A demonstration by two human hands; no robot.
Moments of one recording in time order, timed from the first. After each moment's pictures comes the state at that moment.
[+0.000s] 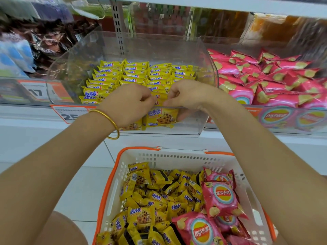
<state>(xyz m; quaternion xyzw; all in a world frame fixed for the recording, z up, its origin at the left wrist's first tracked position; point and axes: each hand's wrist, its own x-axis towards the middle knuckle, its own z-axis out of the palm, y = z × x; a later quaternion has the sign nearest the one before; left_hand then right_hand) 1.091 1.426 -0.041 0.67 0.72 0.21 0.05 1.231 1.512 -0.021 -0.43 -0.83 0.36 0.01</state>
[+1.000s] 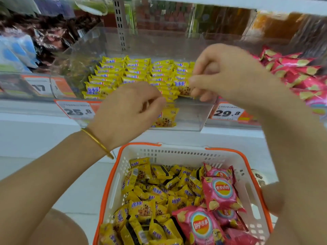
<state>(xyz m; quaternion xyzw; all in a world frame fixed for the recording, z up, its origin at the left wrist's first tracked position) 1.106 1.385 -0.040 0.72 0.60 0.34 -0.01 1.282 1.464 0.030 -0.37 -0.83 0.33 0.25</state>
